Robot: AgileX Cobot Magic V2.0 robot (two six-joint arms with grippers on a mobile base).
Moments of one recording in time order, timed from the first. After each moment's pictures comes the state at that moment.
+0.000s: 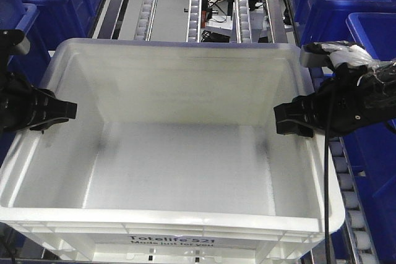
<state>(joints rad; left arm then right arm) -0.14 1.28 -0.98 -0.25 0.73 0.10 0.22 1.37 -1.04 0.40 0.83 -0.18</state>
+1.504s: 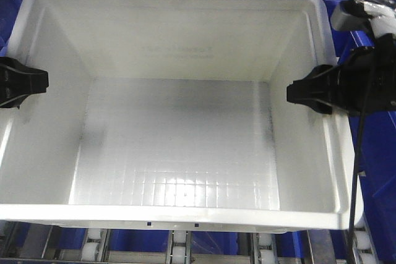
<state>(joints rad) -0.13 1.06 -0.97 -0.31 0.66 0.09 0.22 1.18 -1.03 0.45 0.75 -0.23</state>
